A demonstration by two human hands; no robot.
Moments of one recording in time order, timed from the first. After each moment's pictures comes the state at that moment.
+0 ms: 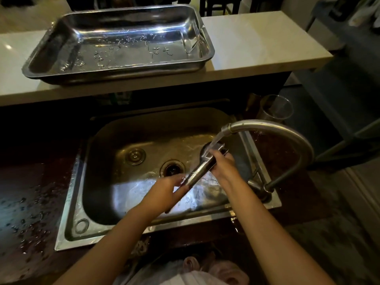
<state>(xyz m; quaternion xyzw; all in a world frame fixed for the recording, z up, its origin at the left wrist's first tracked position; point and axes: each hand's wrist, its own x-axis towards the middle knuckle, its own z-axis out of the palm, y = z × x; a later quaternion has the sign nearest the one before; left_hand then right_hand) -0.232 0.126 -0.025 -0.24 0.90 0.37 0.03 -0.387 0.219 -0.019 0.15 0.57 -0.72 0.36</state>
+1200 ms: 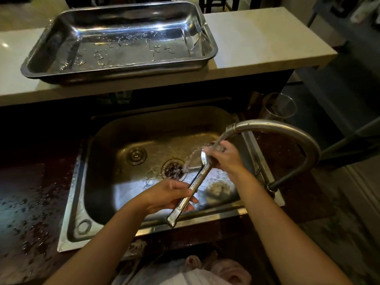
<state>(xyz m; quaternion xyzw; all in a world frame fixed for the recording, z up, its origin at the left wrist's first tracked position) -0.230 0.113 -0.013 -0.24 0.57 0.75 0.21 -0.403 0.225 -0.013 -0.05 0.72 -0.60 0.35</state>
